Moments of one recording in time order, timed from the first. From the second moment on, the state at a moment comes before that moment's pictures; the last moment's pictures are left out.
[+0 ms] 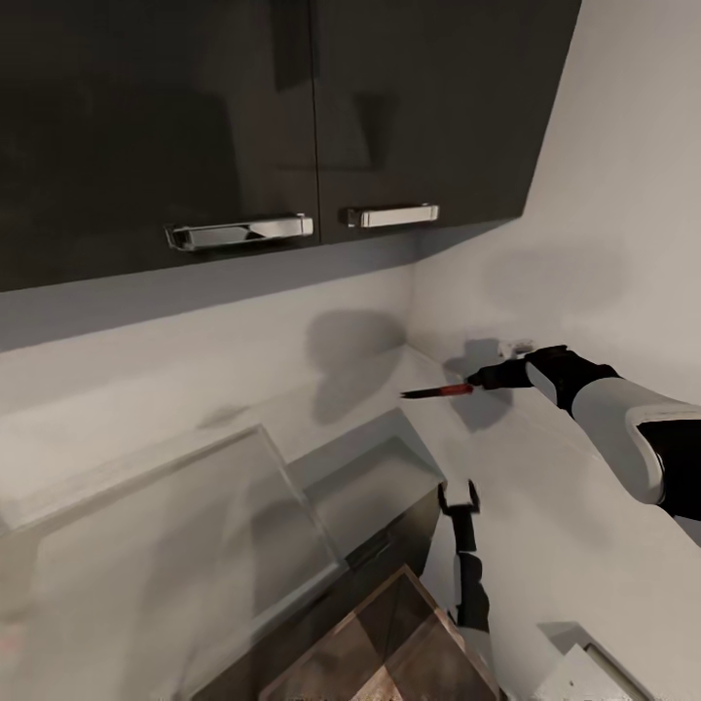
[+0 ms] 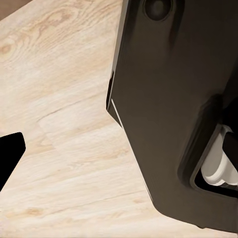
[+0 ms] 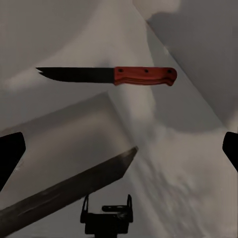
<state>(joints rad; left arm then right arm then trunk) -0.08 -0.01 -0.04 0.08 0.23 -0.13 0.09 -1.49 -0.20 0.17 -0.02 0.07 0.38 0.35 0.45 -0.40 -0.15</state>
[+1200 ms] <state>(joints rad) -0.09 -0.01 -0.04 0.07 0.23 -0.13 0.09 -1.49 -0.20 0.17 -0.02 0.07 0.38 0.40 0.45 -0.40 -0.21</state>
